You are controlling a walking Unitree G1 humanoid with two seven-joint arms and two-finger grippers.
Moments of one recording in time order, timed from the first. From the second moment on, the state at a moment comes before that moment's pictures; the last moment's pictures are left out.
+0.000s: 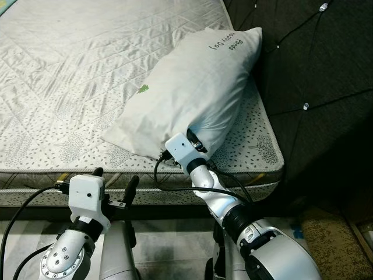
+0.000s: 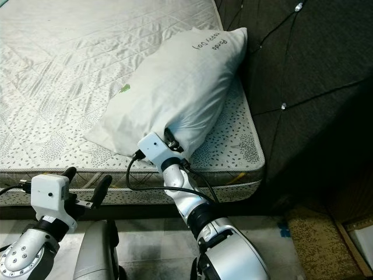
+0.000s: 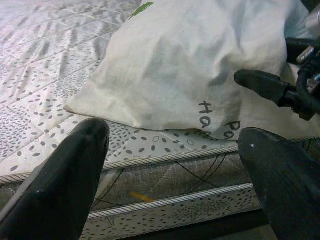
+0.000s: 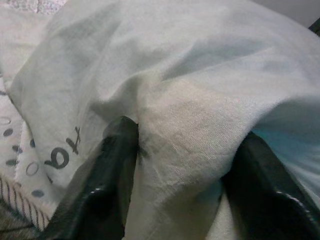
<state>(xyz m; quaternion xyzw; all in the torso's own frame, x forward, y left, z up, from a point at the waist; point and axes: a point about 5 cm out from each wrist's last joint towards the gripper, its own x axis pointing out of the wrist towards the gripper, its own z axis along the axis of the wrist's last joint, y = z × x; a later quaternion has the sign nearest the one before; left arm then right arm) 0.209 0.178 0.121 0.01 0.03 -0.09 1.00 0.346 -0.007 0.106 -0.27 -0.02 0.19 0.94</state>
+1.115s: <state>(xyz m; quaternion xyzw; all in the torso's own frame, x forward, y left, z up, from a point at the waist) 0.211 0.173 0.123 0.01 0.02 -0.10 1.00 0.347 -0.015 0.101 -0.19 0.01 0.21 0.96</state>
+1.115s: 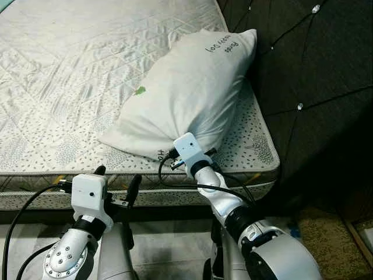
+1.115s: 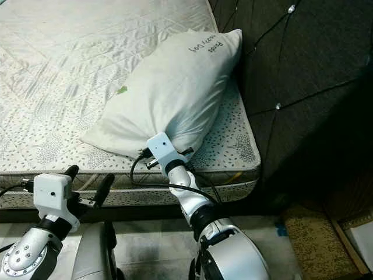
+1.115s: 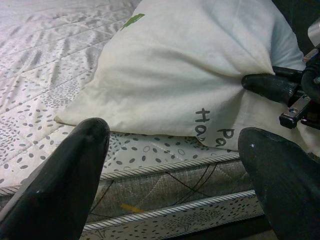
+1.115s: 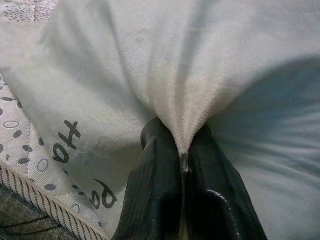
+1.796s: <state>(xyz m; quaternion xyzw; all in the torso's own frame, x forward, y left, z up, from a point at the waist) 0.213 0.180 0.123 0.02 0.02 -0.09 1.00 0.392 -0.166 0.147 -0.25 0.01 0.07 0.96</state>
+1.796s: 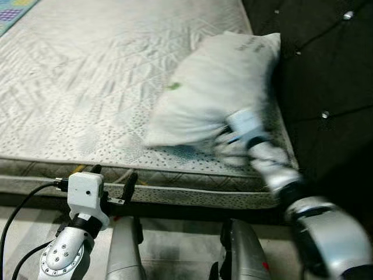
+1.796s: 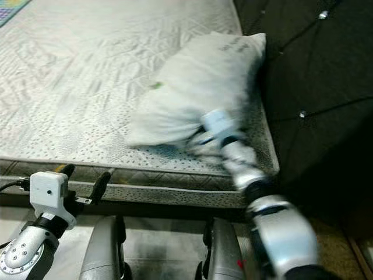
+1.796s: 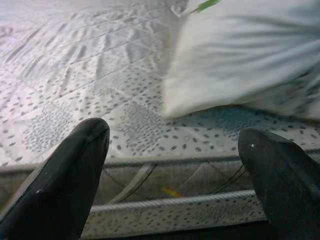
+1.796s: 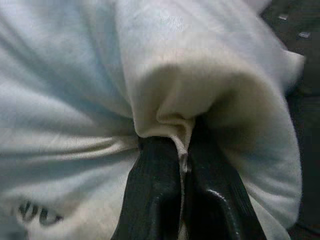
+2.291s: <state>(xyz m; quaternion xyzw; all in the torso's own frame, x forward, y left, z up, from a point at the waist) 0.226 0.177 0.128 0.02 0.01 -0.10 0.99 0.380 -0.281 0.184 -0.29 0.01 -0.08 0.95</state>
